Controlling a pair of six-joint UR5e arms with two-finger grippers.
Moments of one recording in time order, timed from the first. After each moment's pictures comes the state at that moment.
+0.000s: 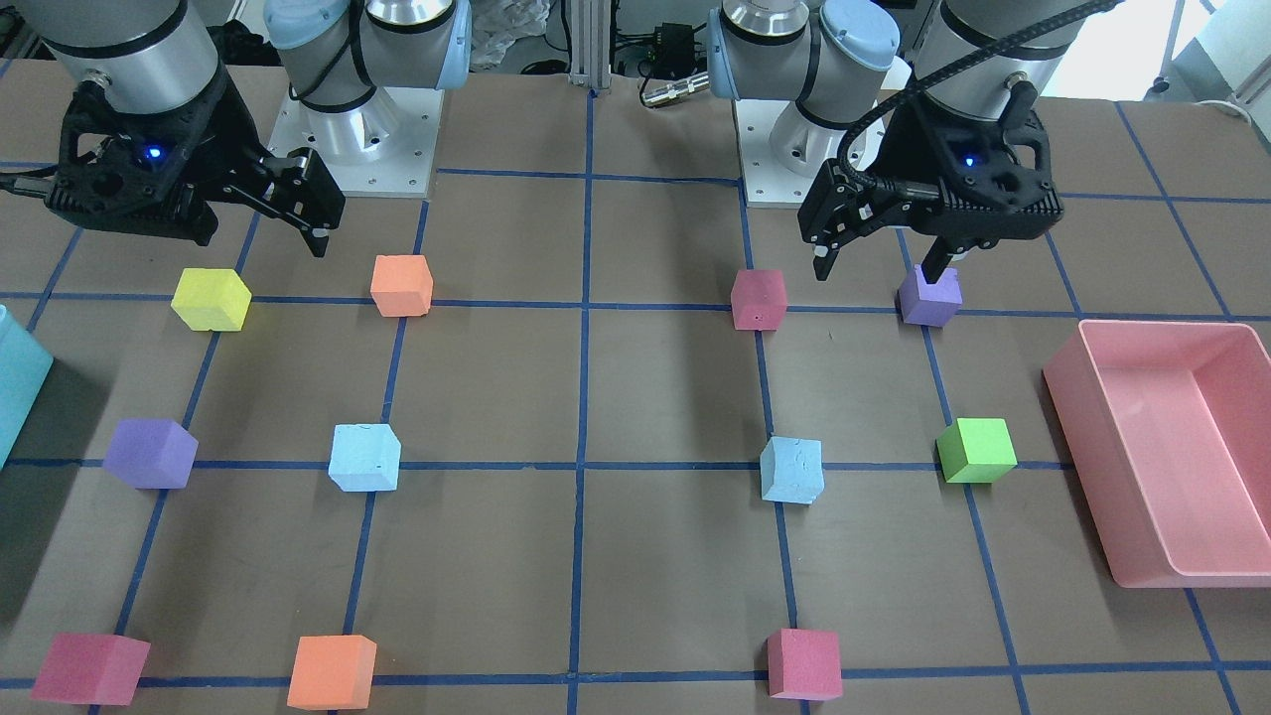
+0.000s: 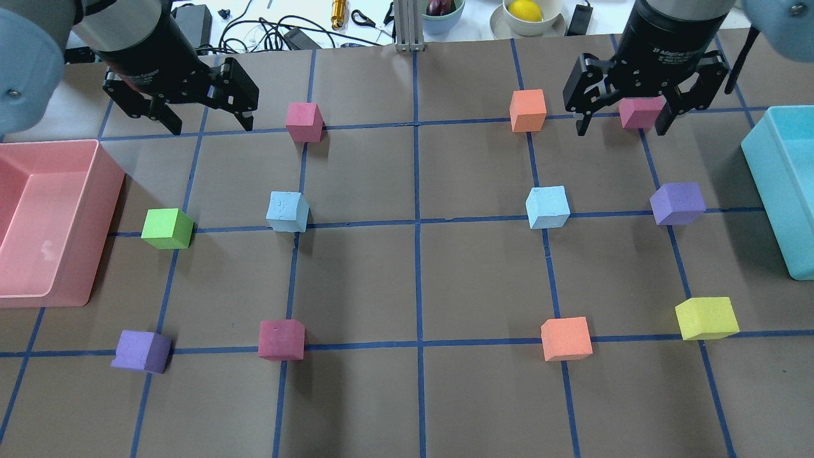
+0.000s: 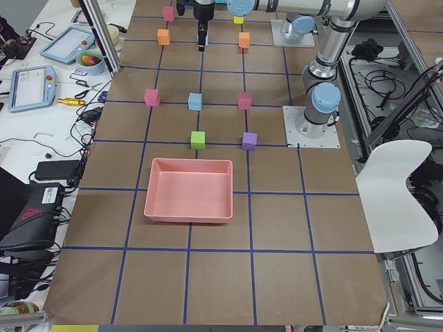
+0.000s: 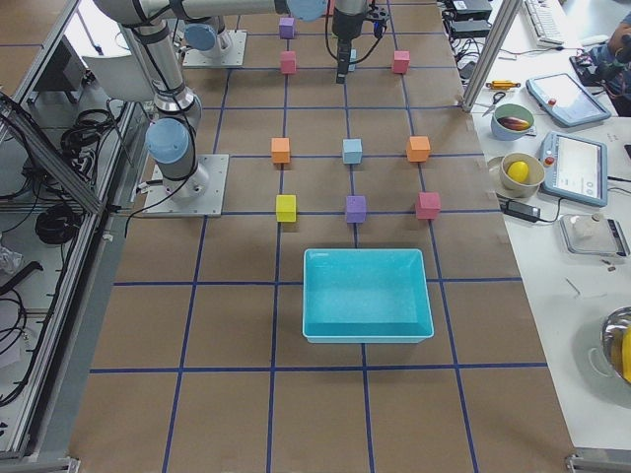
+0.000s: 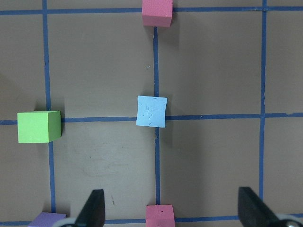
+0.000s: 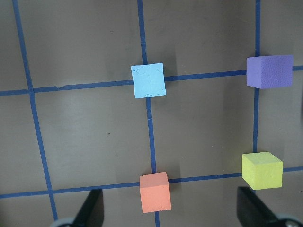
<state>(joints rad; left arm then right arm) -1.56 -1.59 -1.51 -1.52 1.55 0.01 1.56 -1.53 1.46 -1.44 -1.61 0.06</state>
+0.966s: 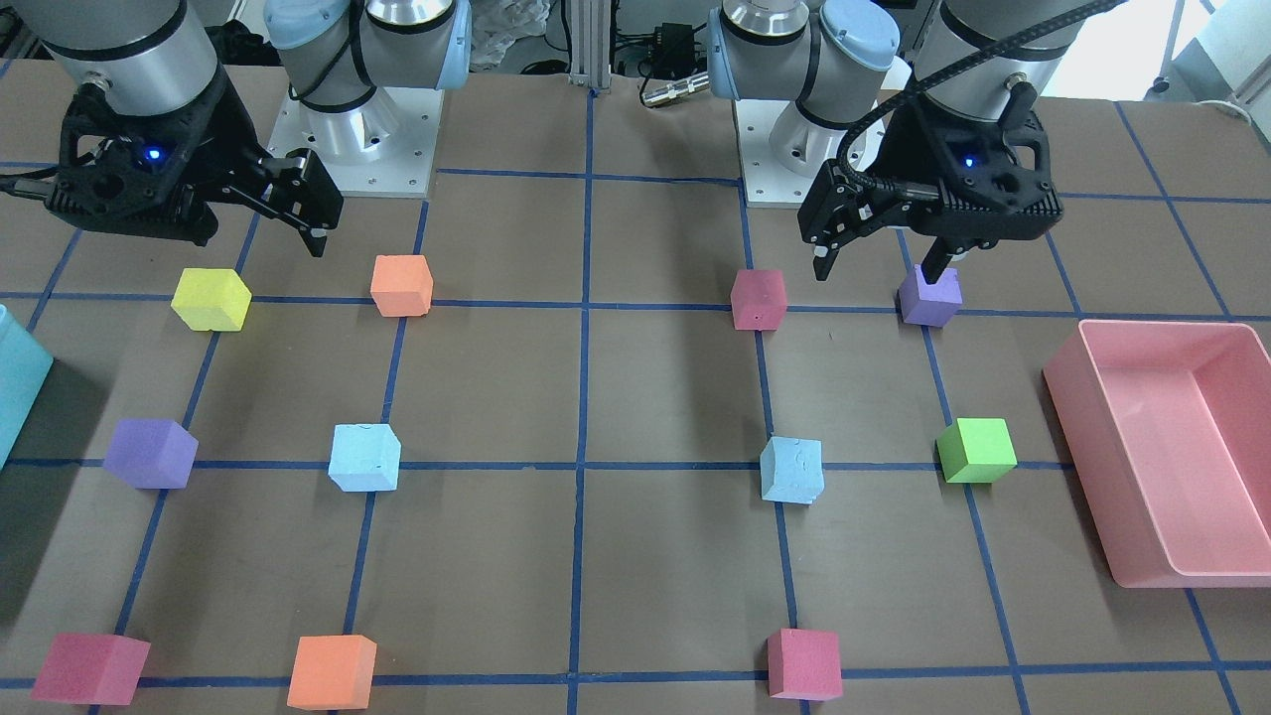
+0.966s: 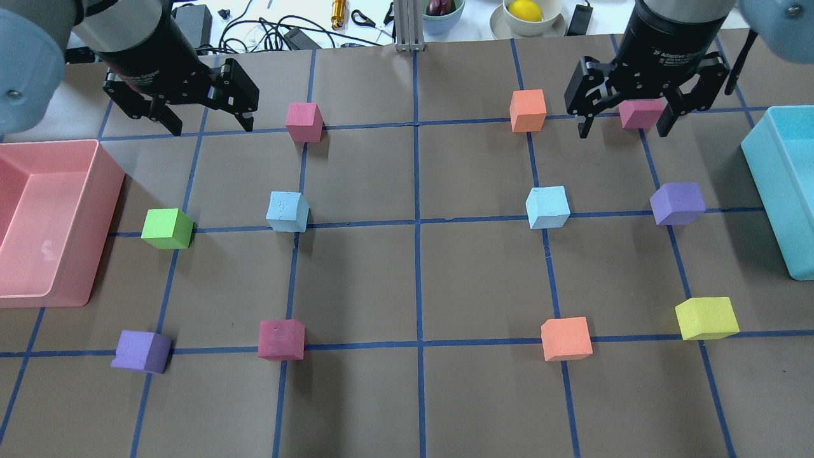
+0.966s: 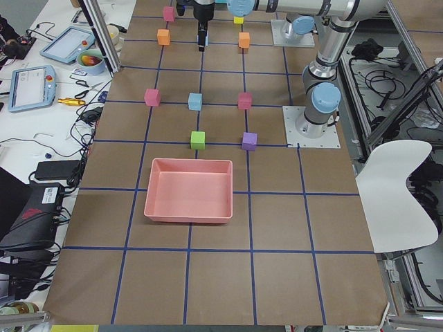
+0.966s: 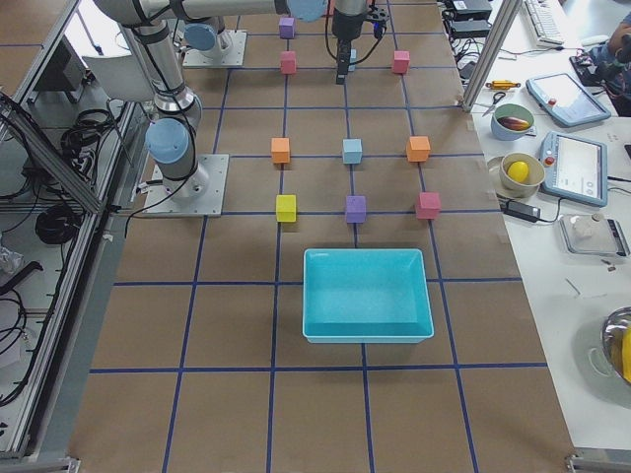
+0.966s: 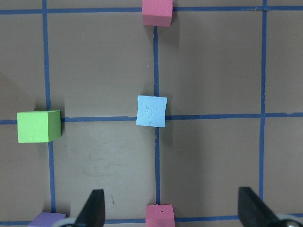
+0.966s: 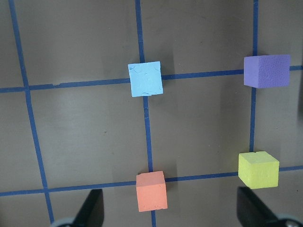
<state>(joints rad) -1.56 -1.59 -1.51 -1.52 1.55 0.01 1.56 -1.52 1.46 -1.44 -1.61 0.05</state>
